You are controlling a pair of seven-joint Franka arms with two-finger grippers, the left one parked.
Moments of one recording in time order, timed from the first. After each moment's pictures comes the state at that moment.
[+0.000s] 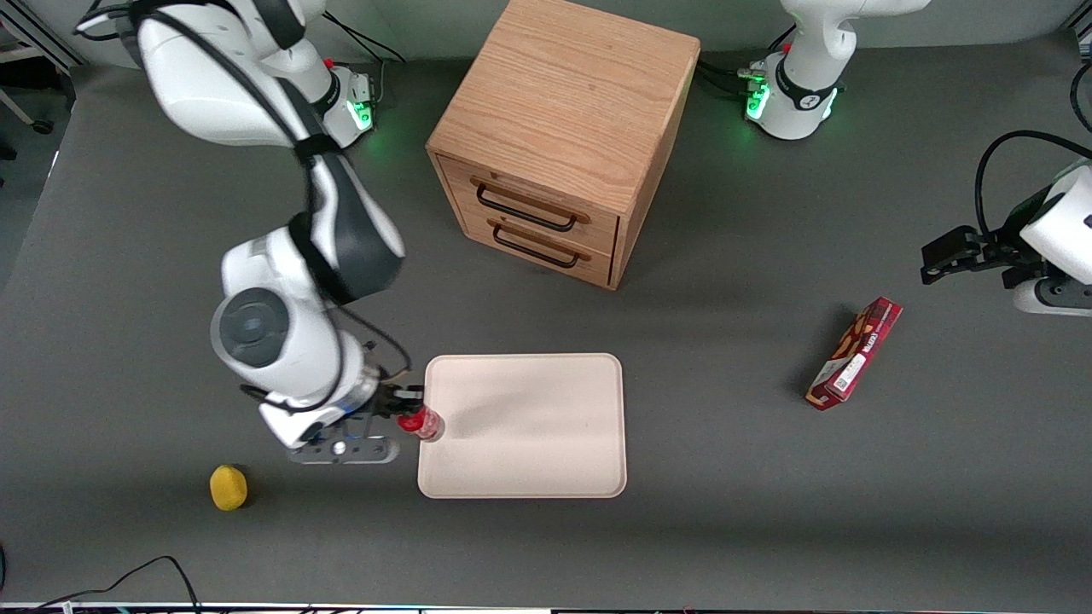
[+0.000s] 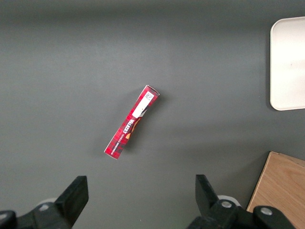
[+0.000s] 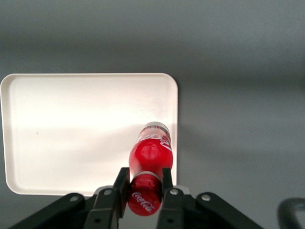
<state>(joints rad) 0.46 0.75 -0.07 -1.03 0.03 1.85 0.41</state>
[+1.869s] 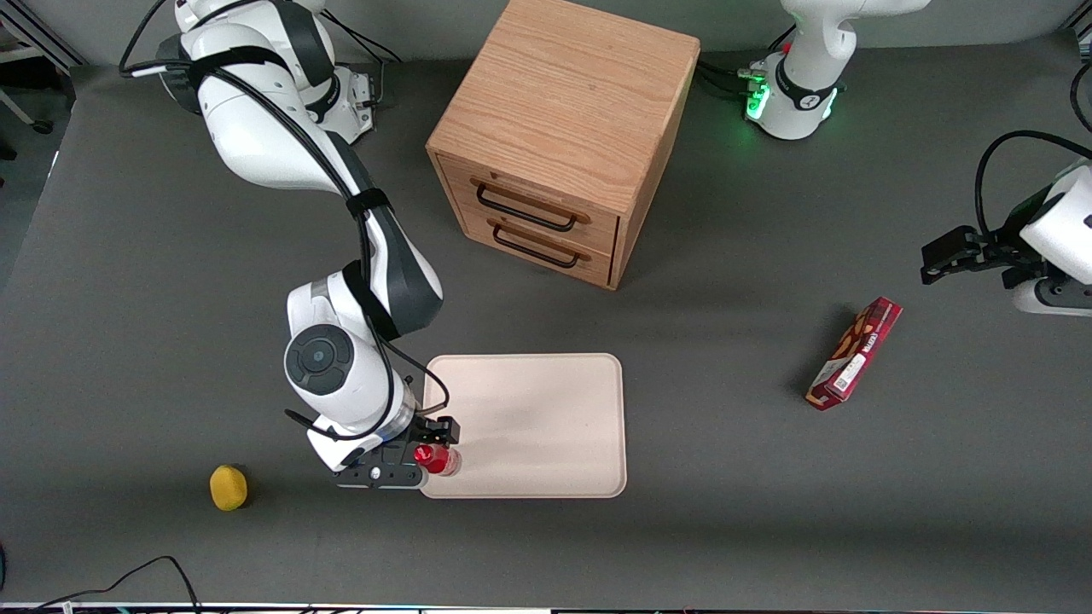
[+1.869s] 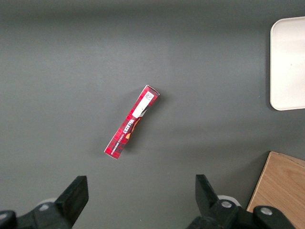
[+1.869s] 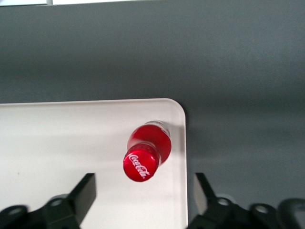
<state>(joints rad) 0.46 0.89 -0.11 -0.98 0.06 1.99 0.42</state>
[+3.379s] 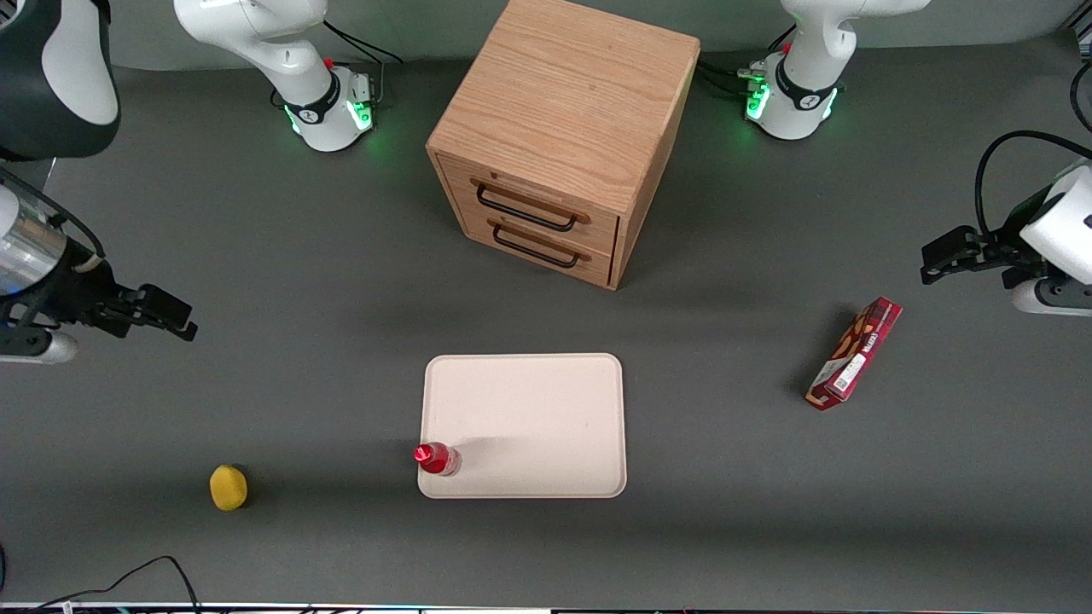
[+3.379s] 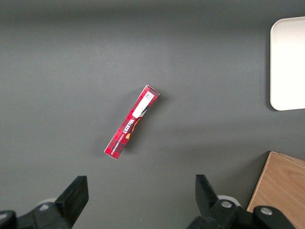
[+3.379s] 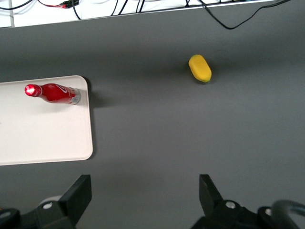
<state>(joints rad) 0.16 0.12 -0.12 -1.54 0.03 1.80 0.13</state>
